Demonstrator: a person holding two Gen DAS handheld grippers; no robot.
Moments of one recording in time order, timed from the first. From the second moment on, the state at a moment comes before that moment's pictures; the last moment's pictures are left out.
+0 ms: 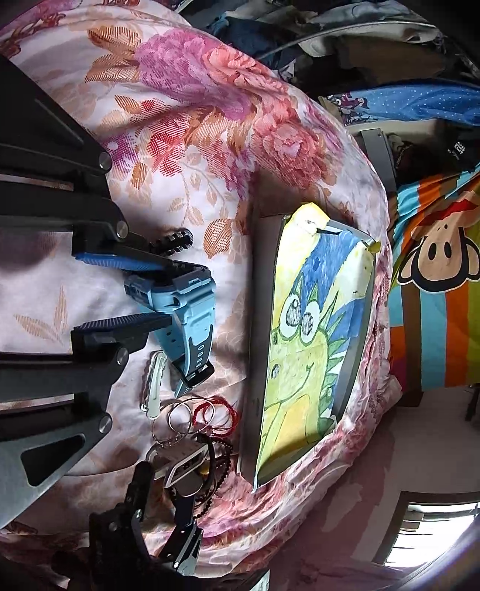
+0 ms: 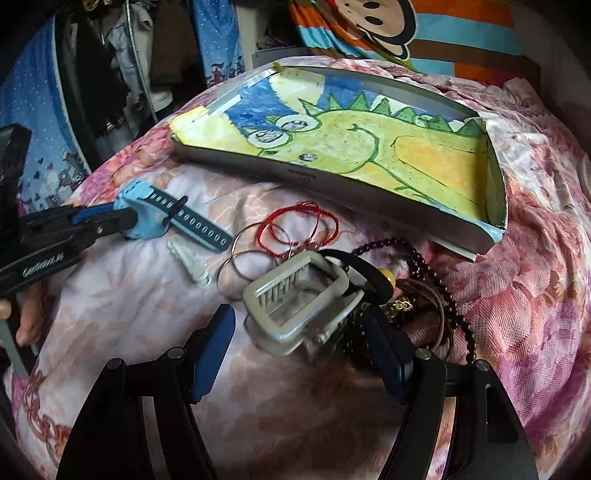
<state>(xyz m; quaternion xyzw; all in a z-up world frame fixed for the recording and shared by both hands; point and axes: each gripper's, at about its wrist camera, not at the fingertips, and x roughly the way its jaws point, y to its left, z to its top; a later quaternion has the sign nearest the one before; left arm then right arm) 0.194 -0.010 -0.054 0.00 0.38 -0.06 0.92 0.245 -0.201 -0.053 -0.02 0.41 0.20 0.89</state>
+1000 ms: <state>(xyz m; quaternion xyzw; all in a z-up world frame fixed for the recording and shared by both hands) 0.177 -0.006 -0.026 -0.07 0.35 -0.09 0.93 0.210 -0.218 -0.006 0.04 0.30 0.25 0.92</state>
